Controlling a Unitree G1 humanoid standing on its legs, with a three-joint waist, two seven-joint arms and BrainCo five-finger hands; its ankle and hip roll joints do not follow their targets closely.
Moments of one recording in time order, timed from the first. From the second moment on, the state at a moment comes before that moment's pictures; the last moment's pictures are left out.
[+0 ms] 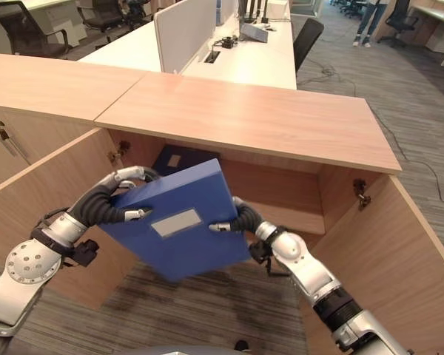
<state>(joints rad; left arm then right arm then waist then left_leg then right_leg) 0.06 0.70 -0.10 -0.45 -0.19 -0.12 -0.12 -0.17 -0.49 0.52 0.15 0.38 -0.05 0.24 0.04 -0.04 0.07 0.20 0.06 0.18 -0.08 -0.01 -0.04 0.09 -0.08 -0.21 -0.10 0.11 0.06</state>
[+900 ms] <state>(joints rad) 0.30 0.30 -0.07 0.51 -0.23 0.08 -0.06 0.04 -0.39 0.28 0.46 0.64 0.10 0.16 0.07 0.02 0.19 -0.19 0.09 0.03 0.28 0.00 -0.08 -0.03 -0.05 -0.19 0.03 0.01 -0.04</state>
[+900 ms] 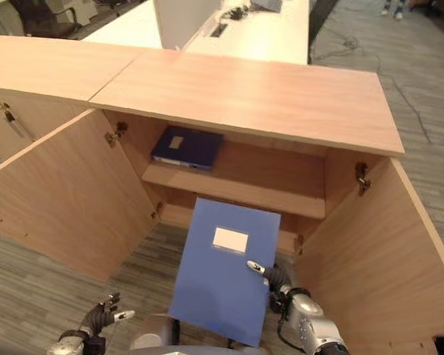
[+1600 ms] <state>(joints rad) 0.29 0.33 -0.04 0.46 -0.22 0.08 -0.01 0.07 -0.27 0.28 0.52 0.53 0.11 0.11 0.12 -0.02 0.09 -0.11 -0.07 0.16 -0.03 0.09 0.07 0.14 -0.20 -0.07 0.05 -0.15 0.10</state>
